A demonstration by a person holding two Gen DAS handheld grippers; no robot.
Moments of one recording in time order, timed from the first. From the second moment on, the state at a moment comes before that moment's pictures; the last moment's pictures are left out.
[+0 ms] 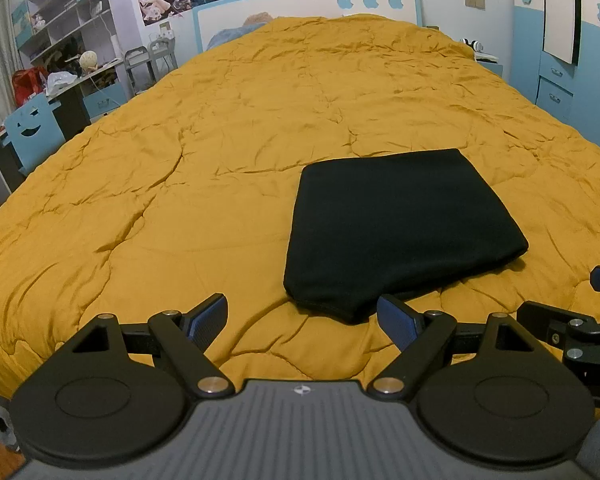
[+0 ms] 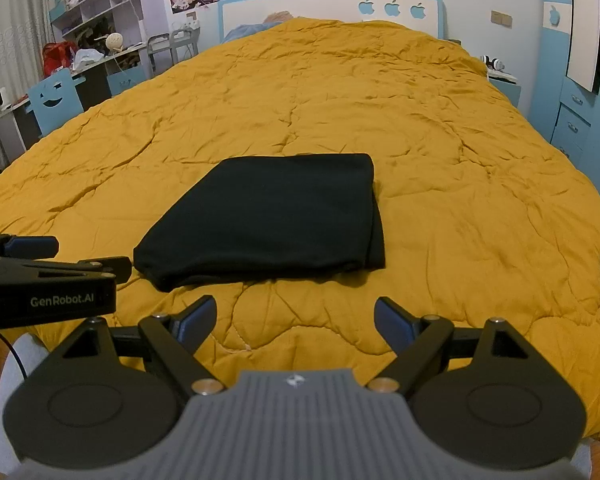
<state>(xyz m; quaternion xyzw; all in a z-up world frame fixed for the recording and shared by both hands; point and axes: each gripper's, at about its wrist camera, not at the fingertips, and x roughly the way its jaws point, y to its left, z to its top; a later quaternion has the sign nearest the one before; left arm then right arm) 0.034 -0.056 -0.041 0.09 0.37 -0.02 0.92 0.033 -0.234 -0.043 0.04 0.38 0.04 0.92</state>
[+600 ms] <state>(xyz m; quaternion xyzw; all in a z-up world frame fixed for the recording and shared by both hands) 0.034 -0.057 -0.040 0.09 0.37 -0.02 0.92 0.034 -0.235 -0.042 0.04 0.38 0.04 0.92</state>
